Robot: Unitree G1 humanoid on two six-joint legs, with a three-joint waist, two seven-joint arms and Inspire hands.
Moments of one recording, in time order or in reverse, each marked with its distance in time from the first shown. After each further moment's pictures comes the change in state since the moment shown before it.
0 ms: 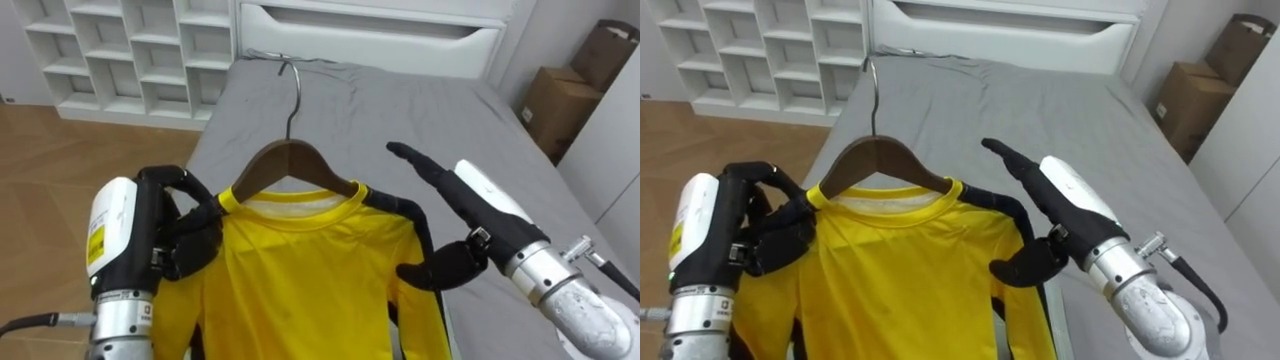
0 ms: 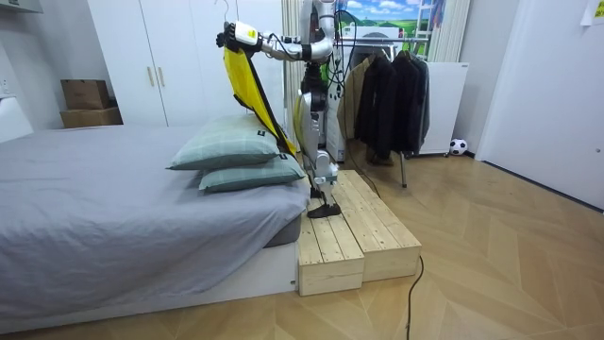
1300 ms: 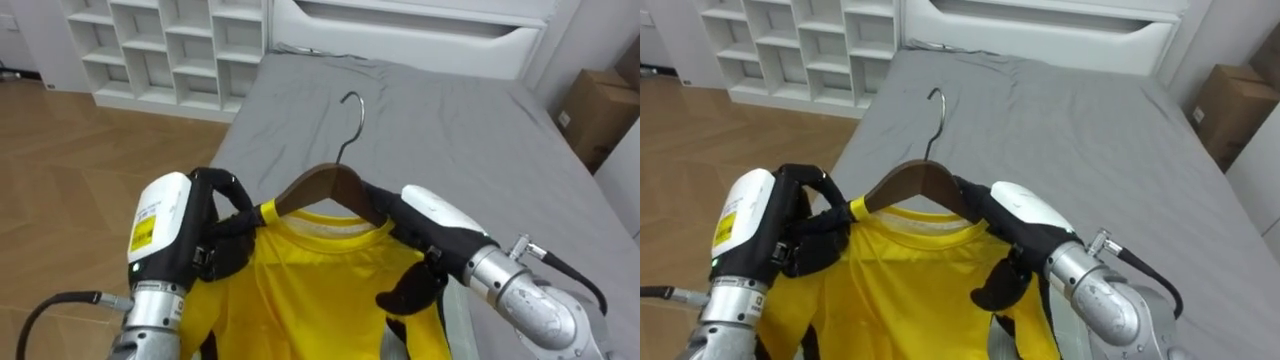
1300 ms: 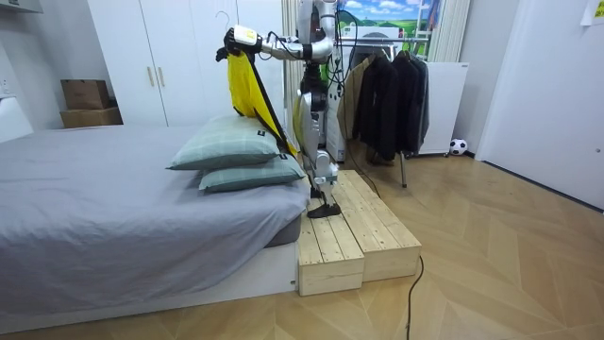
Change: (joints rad) left arm -0.043 -0.009 -0.065 0.000 0.120 0.025 -0.126; right arm -0.078 0.026 0.137 0.089 -0.131 0.058 0.092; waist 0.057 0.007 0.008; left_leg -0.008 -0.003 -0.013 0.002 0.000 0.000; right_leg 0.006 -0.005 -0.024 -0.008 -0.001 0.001
